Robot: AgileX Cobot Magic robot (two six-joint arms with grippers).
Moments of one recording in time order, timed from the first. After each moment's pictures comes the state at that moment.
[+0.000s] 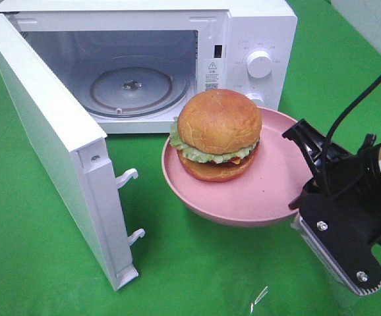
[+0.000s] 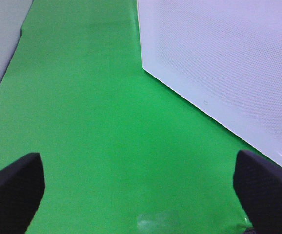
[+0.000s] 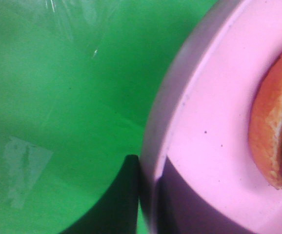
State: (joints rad) left arm 0.09 -0.01 -0.52 -0.16 1.09 0.22; right arm 0.58 1.27 -0.56 -0.11 0.34 -1.65
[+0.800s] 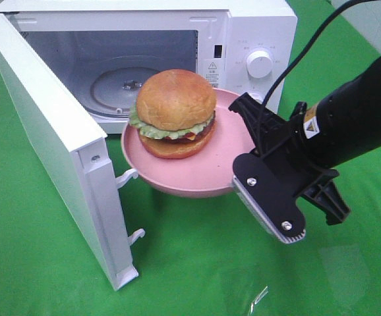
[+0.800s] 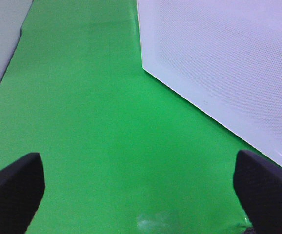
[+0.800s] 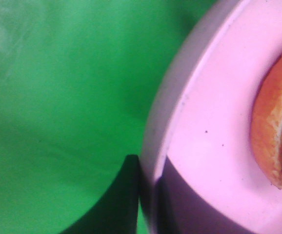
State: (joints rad) left arm 0.09 -0.01 -0.52 -0.16 1.09 0.22; right arm 0.64 1.50 -0.79 -0.10 0.32 -1.64
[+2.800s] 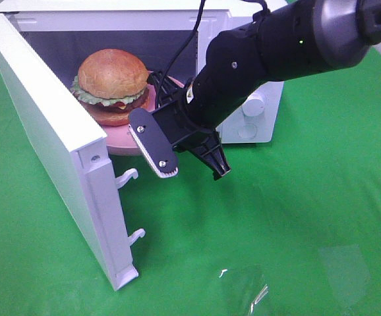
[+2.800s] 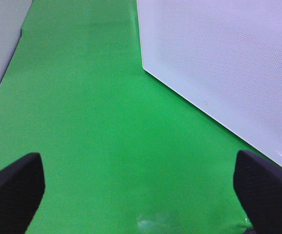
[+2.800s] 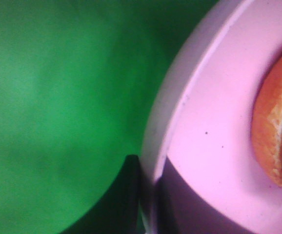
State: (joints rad) left arm 0.09 -0.01 -0.52 -0.16 1.09 0.22; right arm 0.70 1.96 -1.28 -0.04 0.32 -1.57
